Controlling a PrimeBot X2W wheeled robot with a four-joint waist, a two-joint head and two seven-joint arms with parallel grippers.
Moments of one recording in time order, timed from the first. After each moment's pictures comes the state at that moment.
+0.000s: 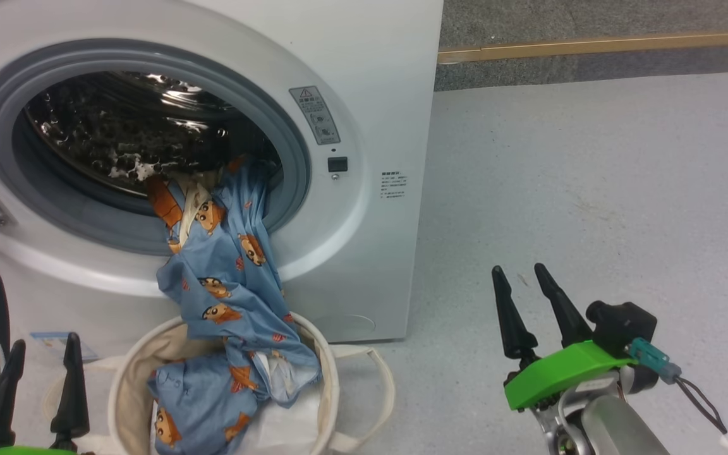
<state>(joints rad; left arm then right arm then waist) 0.02 0.34 0.05 0.16 -0.43 0.00 -0.25 -0.24 -0.05 0.26 0.36 0.38 0.13 -0.25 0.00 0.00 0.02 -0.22</state>
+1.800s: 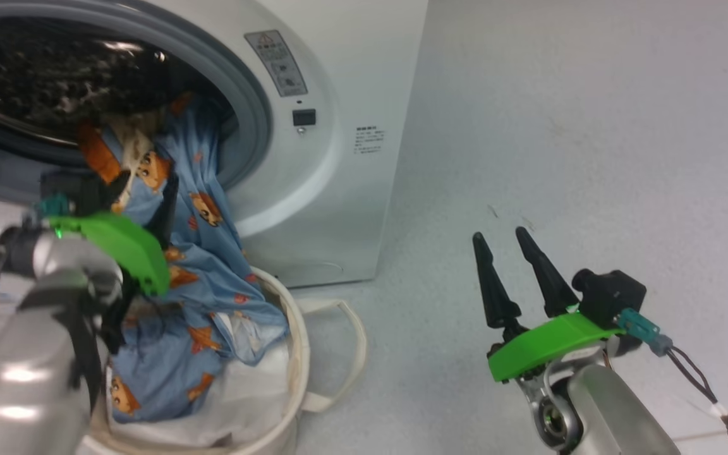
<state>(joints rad) -0.77 0.28 -0.33 0.84 -0.44 -0.13 -0.06 -0.31 -0.06 0.30 0.33 0.39 0.13 -0.25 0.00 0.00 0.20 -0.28</state>
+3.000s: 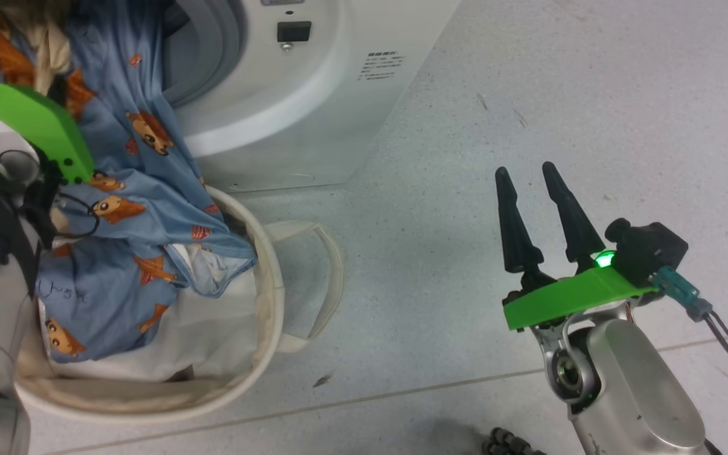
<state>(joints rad) -1.24 0.30 -0.43 1.30 -0.59 -0.12 0.04 -0.40 -0.05 0.25 0.24 0.39 0.13 -0.25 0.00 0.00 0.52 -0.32</state>
